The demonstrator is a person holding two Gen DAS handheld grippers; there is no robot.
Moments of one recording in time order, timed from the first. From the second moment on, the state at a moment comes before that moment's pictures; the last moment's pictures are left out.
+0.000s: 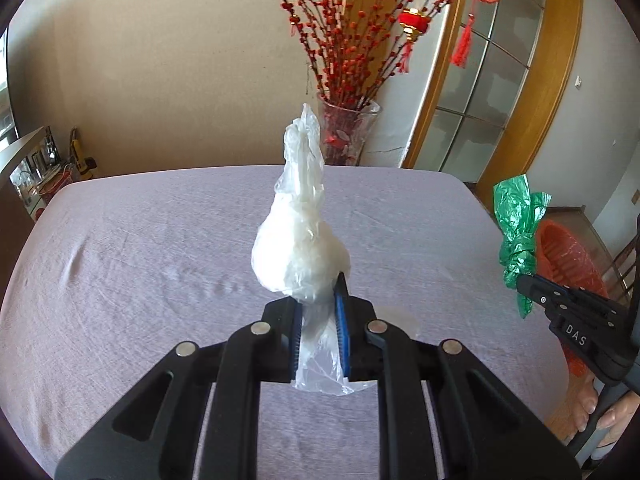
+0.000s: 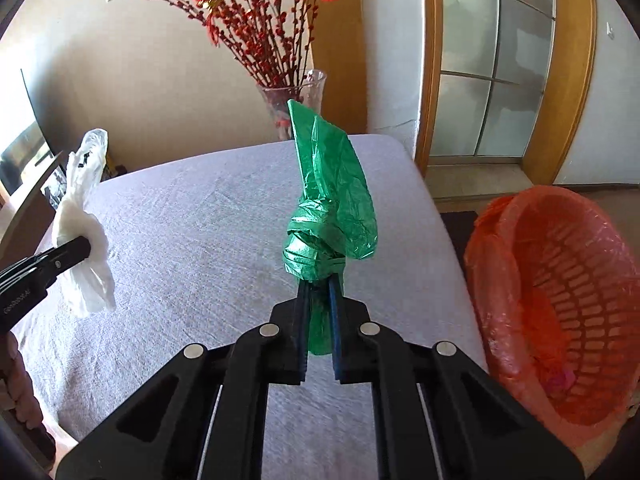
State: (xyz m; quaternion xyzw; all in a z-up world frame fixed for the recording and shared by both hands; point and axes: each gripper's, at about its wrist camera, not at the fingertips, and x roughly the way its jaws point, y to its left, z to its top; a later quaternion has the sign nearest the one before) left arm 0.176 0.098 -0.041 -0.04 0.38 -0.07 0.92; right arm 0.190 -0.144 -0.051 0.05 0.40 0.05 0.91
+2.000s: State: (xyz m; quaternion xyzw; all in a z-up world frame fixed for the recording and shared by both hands) left arm 0.180 -0.211 -0.057 0.03 0.39 -0.33 0.86; right arm 0.096 -0.379 -0.009 0.19 0.27 -0.13 0.94
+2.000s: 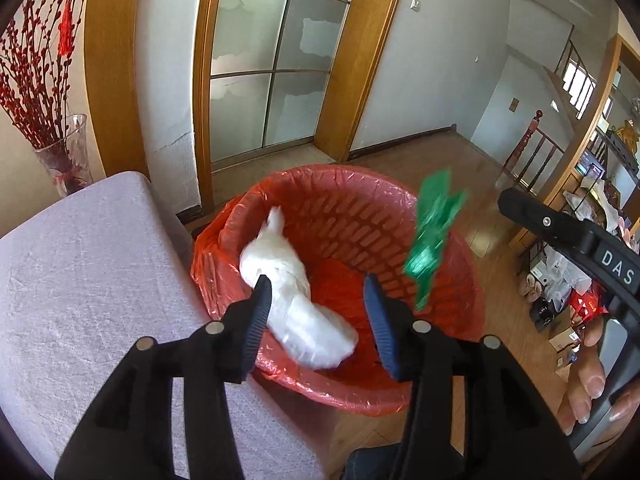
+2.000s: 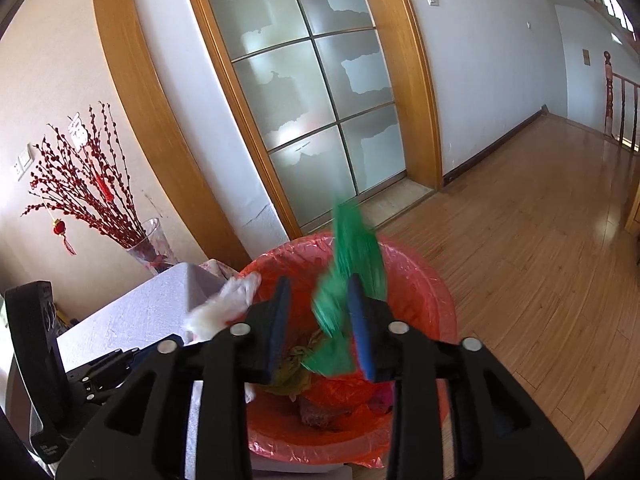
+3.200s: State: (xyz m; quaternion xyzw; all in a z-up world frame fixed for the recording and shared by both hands) left arm -0.031 0.019 -0.007 0.02 0.19 -0.01 0.98; right arm -0.041 -0.192 0.008 0.01 0.18 -0.21 0.96
